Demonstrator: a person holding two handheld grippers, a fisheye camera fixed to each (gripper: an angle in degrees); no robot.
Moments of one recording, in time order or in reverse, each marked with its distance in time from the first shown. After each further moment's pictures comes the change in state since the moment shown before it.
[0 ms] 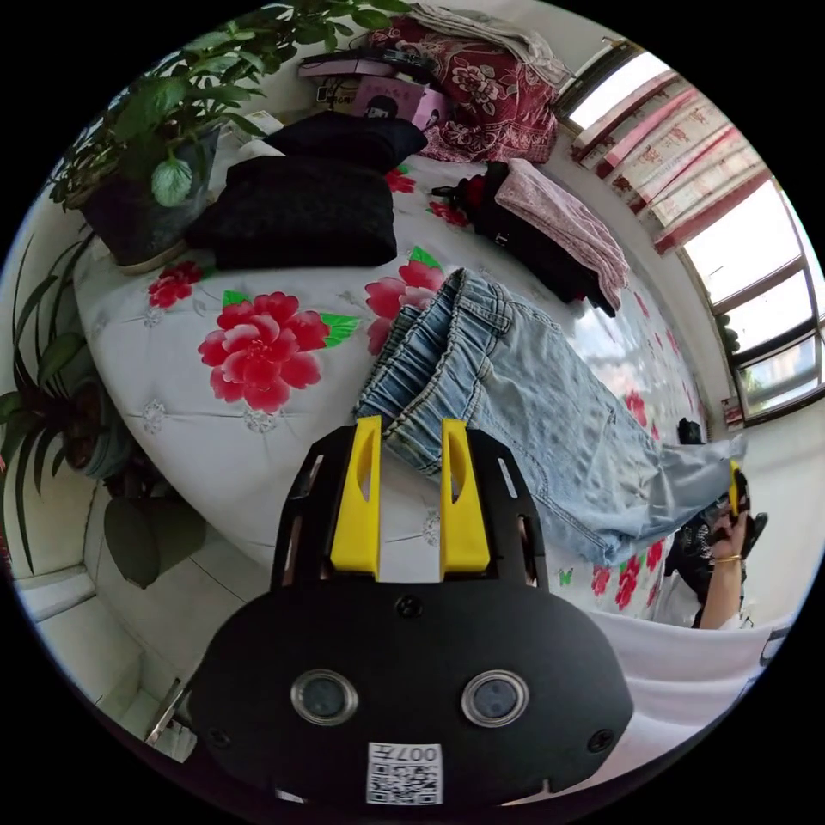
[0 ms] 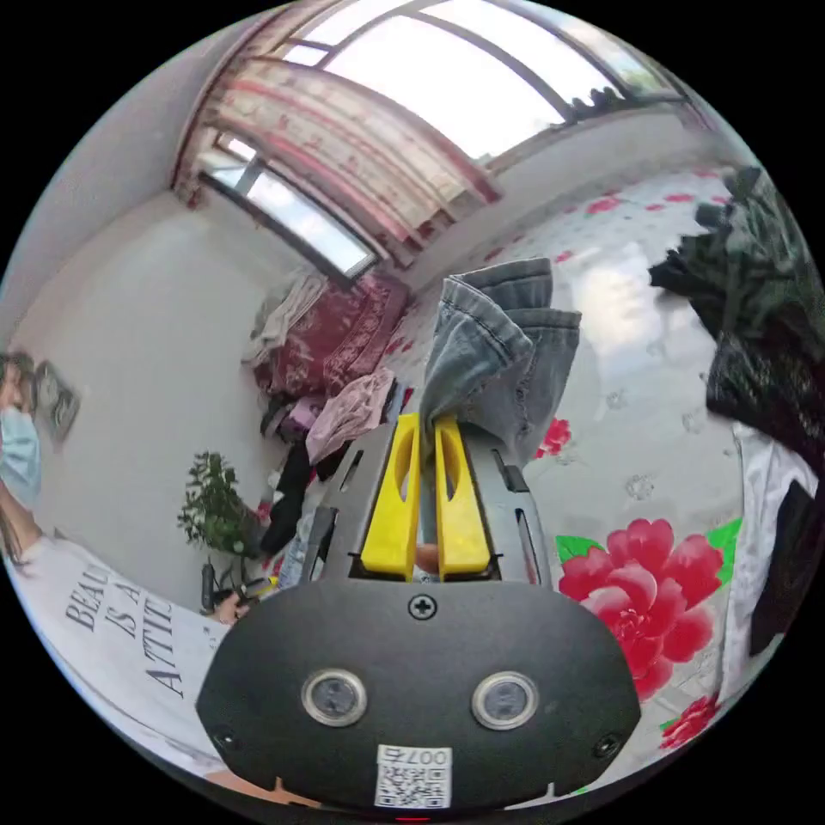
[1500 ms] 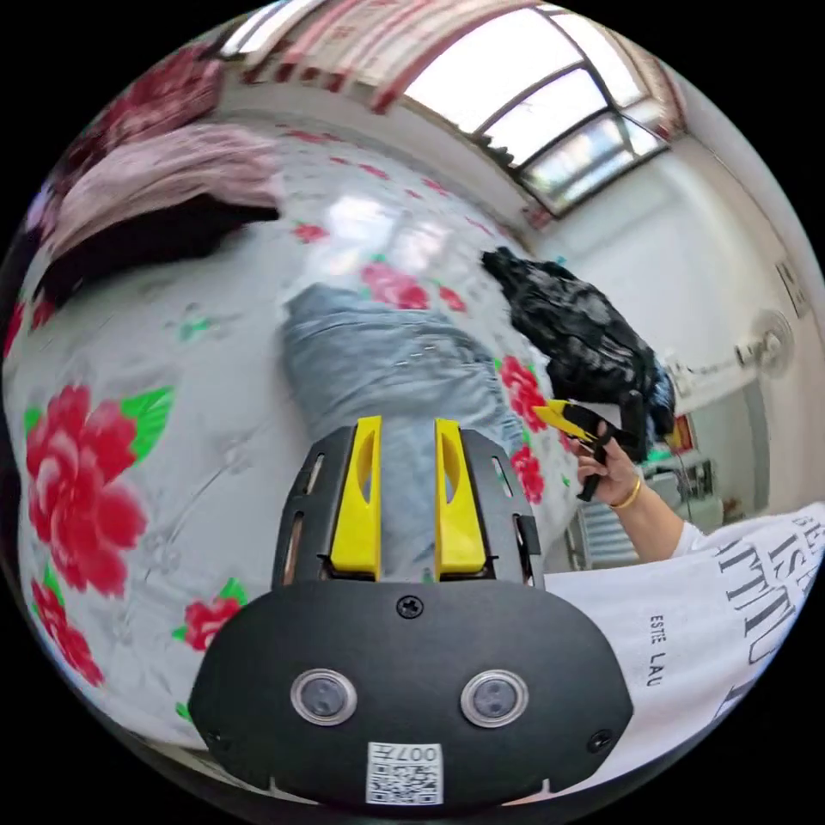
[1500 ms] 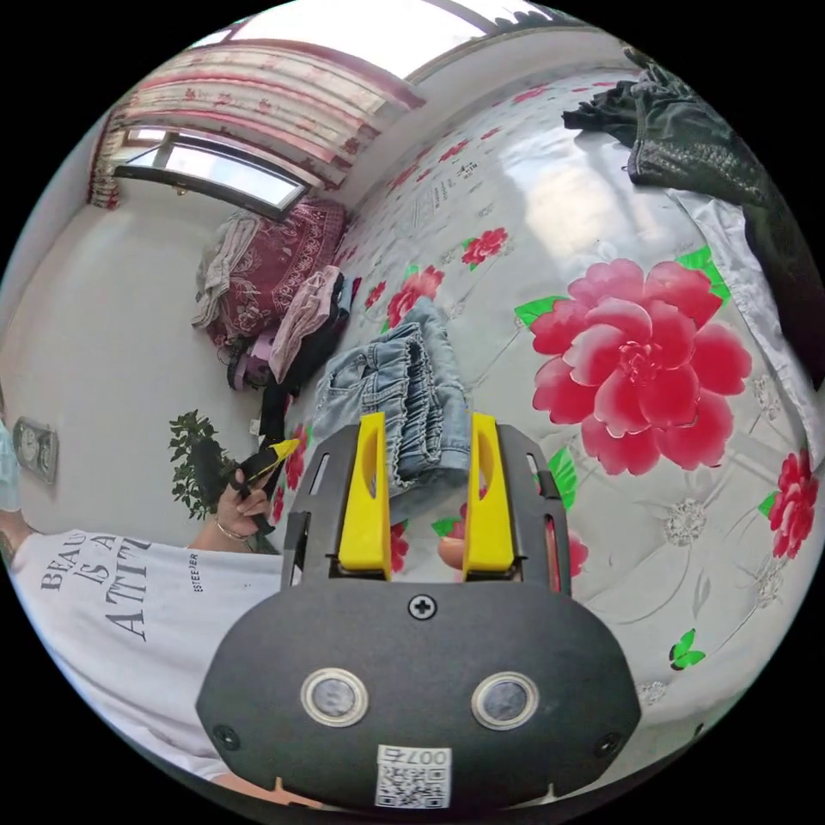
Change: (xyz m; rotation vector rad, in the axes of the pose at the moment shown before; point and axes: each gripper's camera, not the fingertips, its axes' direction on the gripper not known) left arm 0.196 -0.006 0.096 -0.267 0.510 0.632; right arm 0.017 0.130 0.137 -0.245 0.056 0.321
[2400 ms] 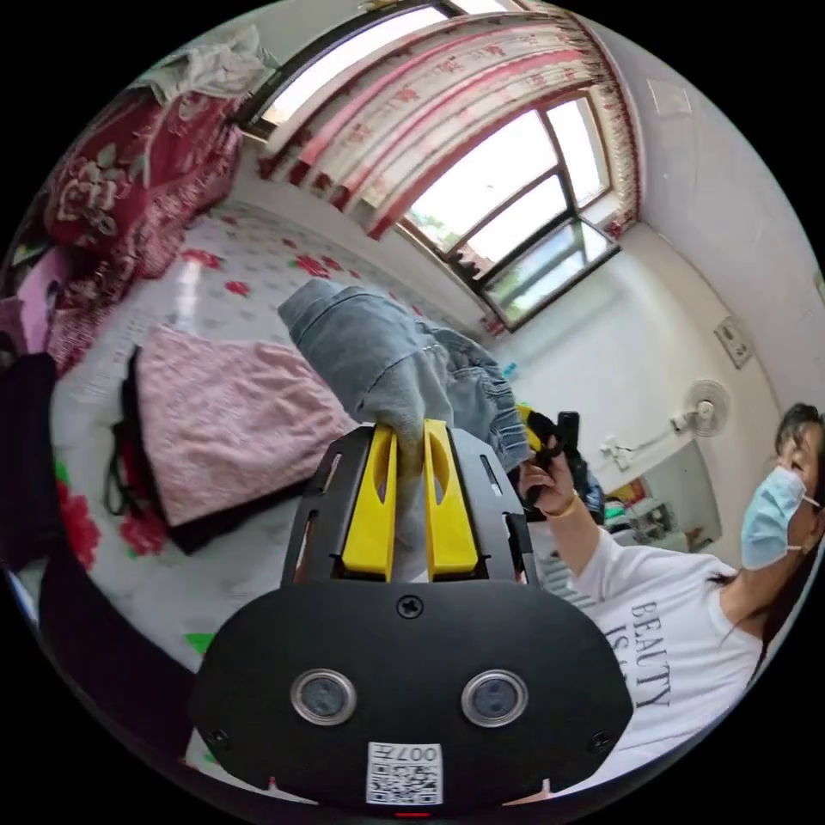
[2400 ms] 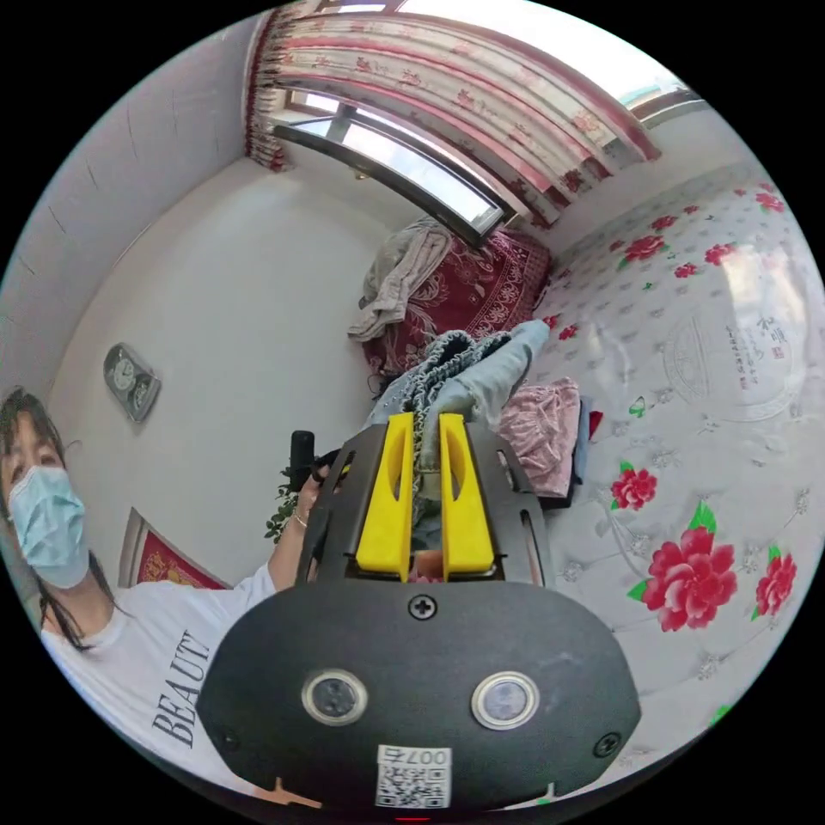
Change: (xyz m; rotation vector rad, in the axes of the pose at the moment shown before) left arm -0.080 -0.250 -0.222 0.294 0.131 0.068; right arm -0.302 -0.301 0.062 0.087 -0.418 -0.386
